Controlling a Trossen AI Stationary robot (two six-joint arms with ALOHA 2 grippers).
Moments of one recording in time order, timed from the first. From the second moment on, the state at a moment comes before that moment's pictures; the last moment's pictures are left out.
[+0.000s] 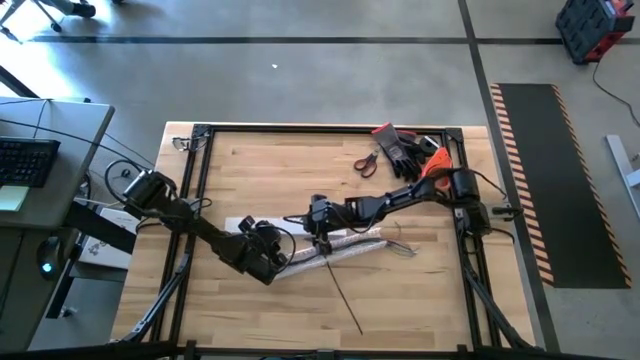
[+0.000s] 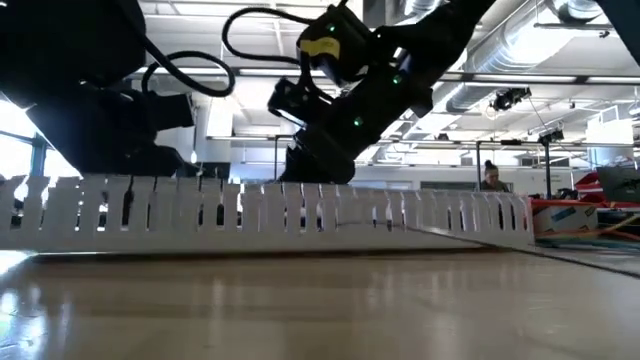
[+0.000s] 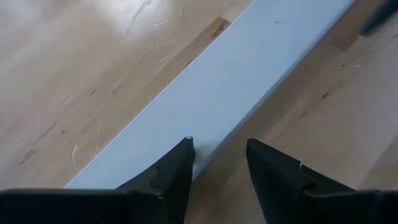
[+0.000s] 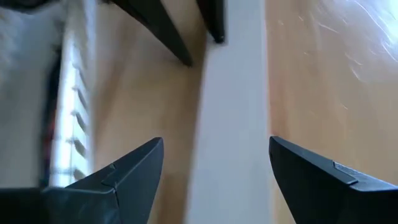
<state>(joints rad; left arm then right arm) -0.51 1.76 0.77 -0.46 -0.74 -1.17 0.04 2.08 1.23 0.08 0.03 -0.15</state>
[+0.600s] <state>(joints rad) -0.54 1.58 0.77 -0.57 -0.77 -1.19 -0.02 2.05 1.23 0.13 -0.04 -0.31</state>
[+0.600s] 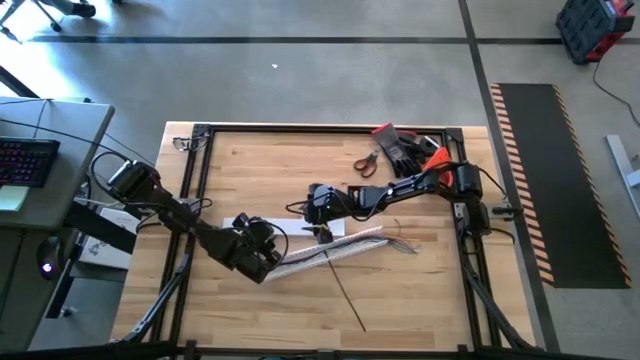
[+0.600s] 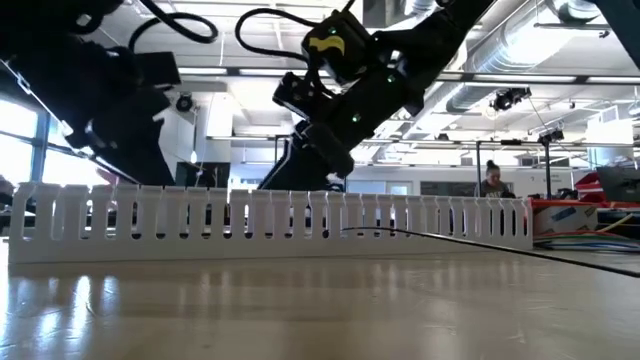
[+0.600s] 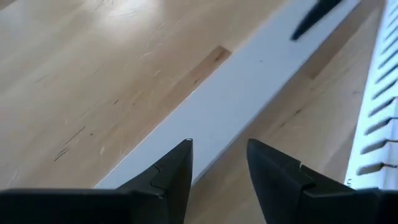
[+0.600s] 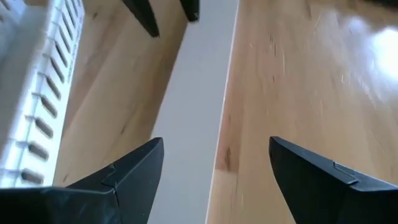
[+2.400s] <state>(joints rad) -0.68 1.51 0.77 -0.82 -0.86 -1.60 -0.17 1.89 1.14 -0.14 -0.17 -0.37</state>
